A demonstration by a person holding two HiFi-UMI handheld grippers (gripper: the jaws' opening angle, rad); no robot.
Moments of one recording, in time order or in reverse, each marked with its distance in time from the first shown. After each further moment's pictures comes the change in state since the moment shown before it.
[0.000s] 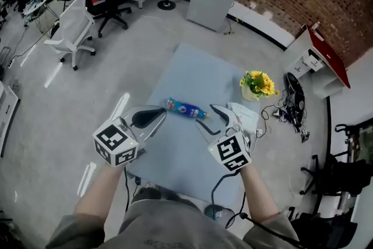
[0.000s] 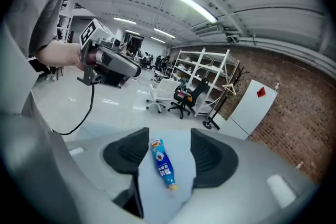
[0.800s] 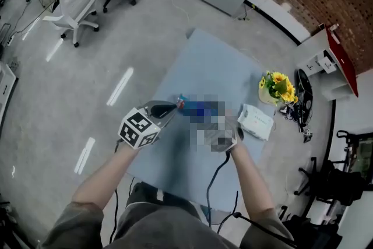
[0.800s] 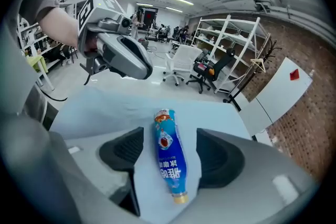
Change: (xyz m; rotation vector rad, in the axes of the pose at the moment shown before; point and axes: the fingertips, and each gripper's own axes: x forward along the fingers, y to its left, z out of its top) left arm 0.070 0.110 -0.166 -0.104 0.253 0.018; right arm 0.174 0.031 -0.100 -0.081 0.303 0.244
